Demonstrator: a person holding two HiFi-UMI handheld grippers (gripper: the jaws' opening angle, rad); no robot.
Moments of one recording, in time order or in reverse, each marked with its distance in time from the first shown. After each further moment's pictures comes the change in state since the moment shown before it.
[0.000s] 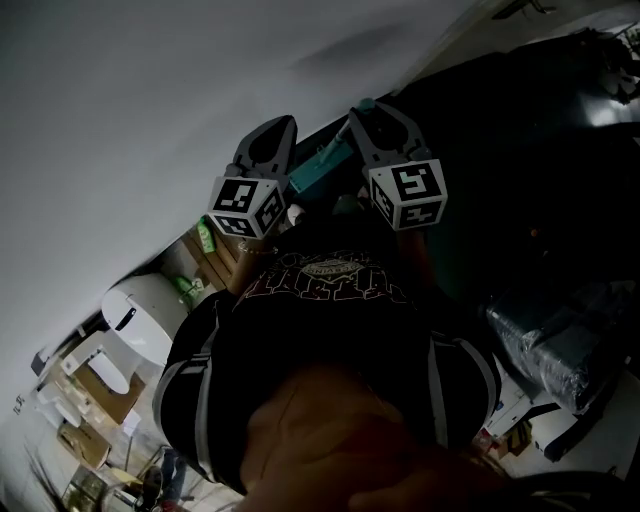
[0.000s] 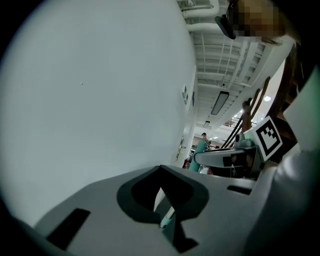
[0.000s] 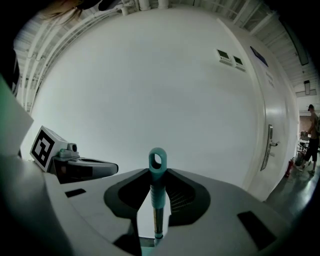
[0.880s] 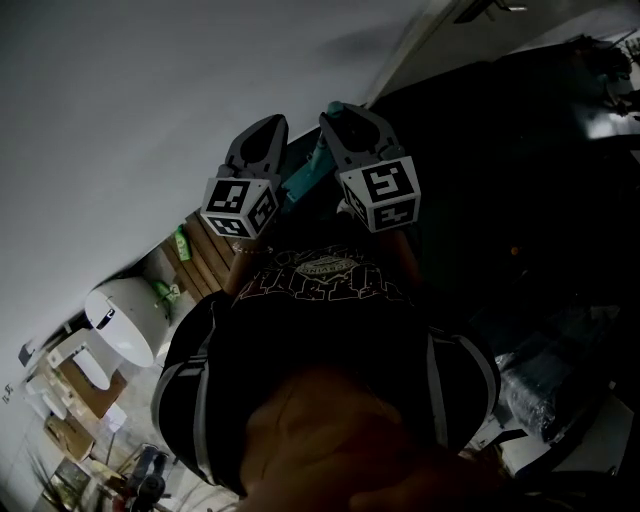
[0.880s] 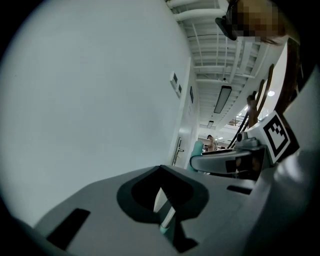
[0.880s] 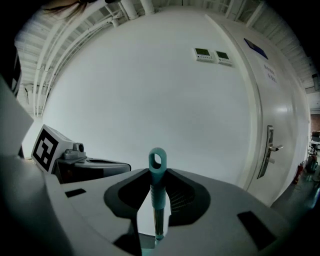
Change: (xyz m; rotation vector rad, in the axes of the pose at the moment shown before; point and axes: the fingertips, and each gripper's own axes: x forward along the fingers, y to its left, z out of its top) left arm 0.132 -0.116 0.005 0.023 -0.041 0.059; right arm -0.040 -0.138 -0.001 -0.028 -0.012 0.106
